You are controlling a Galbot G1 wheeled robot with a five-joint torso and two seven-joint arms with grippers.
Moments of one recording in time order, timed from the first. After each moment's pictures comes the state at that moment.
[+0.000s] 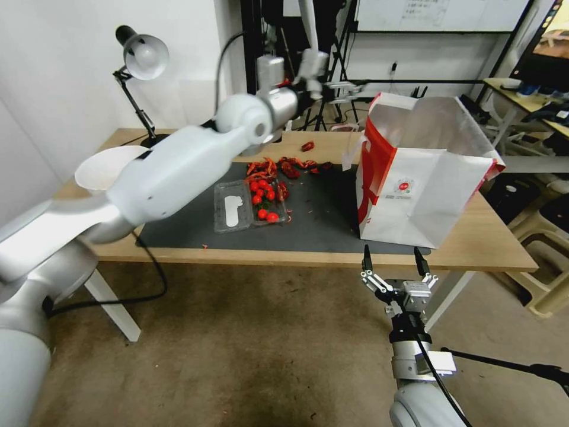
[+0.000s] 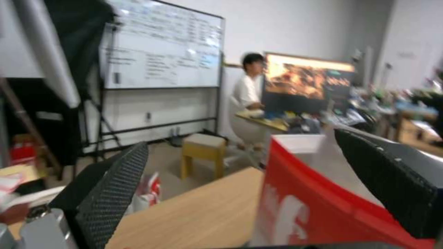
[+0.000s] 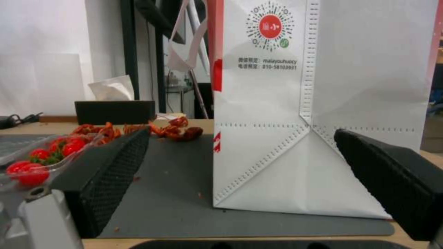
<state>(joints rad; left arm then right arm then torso) -0.11 -1.10 0.52 -1.39 -1.28 0.16 0.01 -1.62 1.30 0.34 2.09 0.05 0.30 0.35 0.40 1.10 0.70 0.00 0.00</state>
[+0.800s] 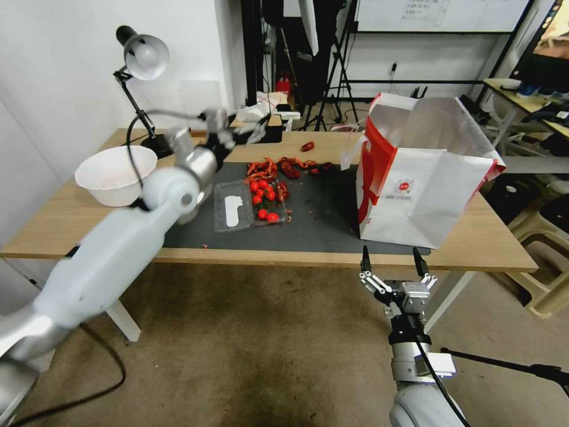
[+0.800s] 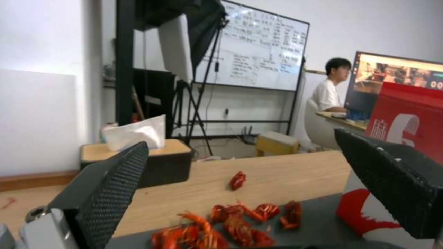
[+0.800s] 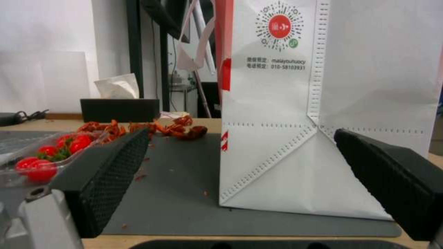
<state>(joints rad) 0.46 -0.88 0.09 -1.69 -1.08 0.11 -0.10 -1.63 1.29 0.33 2.09 0.04 0.30 0.34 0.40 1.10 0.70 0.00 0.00</state>
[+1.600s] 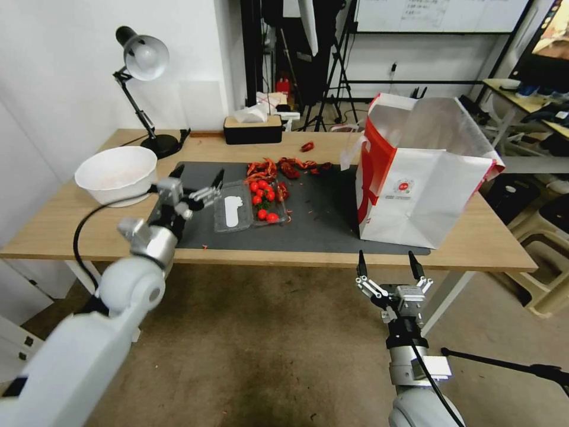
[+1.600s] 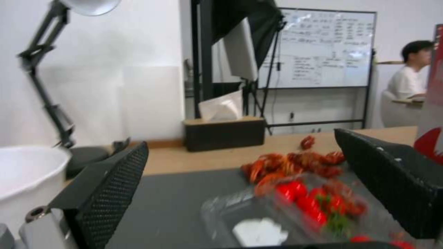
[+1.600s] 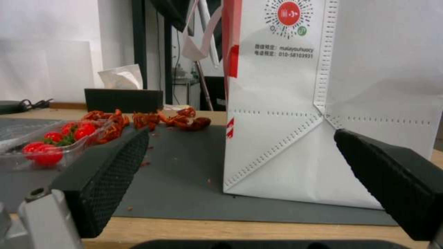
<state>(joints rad) 1.22 -0.99 -0.39 -1.96 -0.58 -0.07 -0.11 -1.64 1.29 0.32 2.08 0.03 0.29 0.34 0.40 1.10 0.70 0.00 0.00</state>
